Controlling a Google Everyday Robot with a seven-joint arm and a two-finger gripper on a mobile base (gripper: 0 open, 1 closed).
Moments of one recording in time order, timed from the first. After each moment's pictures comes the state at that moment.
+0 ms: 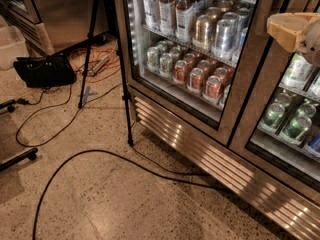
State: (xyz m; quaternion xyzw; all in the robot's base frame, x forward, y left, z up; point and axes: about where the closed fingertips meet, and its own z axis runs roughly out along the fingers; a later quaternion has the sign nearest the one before) arm 0.608 -0.271 1.015 -0.32 0.65 0.09 0.69
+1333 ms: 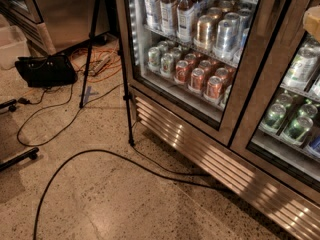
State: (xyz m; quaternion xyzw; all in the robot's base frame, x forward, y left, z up) arm 0.546 -0.310 1.049 -0.30 0.66 0.06 0.69
